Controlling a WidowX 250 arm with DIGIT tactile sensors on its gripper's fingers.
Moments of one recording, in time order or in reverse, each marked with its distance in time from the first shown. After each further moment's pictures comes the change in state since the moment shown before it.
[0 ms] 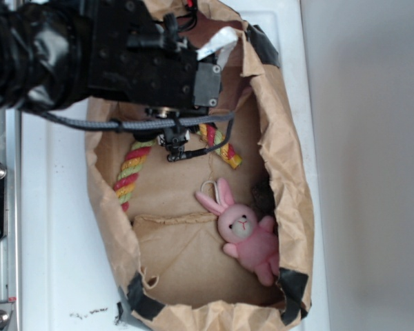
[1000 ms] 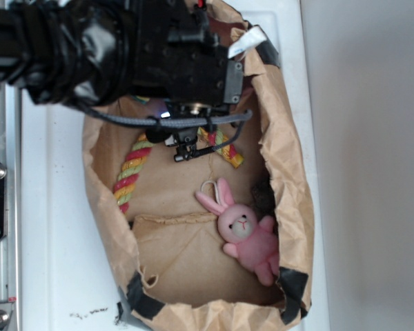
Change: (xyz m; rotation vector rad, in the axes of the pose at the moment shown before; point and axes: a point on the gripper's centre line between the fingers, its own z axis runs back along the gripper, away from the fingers) arm 0.020 0.003 -0.004 0.055 -0.013 0.062
